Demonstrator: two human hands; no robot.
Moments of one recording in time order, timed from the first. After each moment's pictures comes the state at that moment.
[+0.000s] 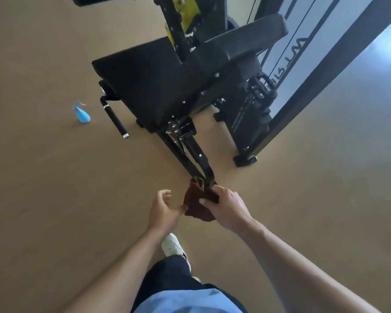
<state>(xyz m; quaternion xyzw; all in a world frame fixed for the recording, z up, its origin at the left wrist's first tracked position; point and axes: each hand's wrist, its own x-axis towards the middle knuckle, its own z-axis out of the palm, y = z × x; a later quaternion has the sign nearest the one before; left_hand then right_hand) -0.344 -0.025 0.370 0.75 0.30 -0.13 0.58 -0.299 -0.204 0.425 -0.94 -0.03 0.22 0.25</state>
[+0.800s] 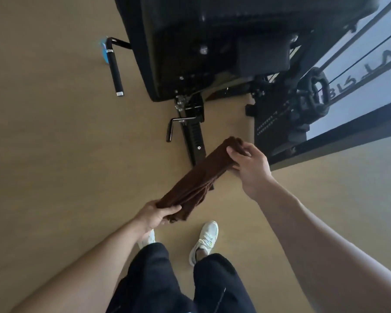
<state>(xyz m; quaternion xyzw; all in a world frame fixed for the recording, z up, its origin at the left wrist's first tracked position) -0.251 -0.157 0.275 0.54 0.44 -0.24 0.67 -0.040 -0.314 0.361 -0.67 0.16 0.31 0.66</state>
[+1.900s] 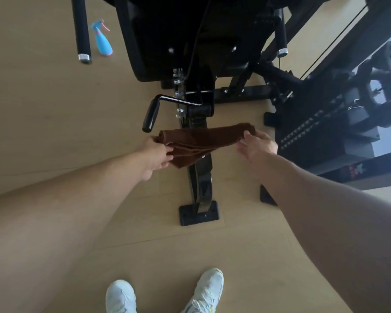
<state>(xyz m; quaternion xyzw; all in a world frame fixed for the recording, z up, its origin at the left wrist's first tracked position) -0.048 -0.084 0.067 0.56 0.51 -0.06 0.65 0.108 -0.269 0.074 -0.73 0.22 0.25 0.60</state>
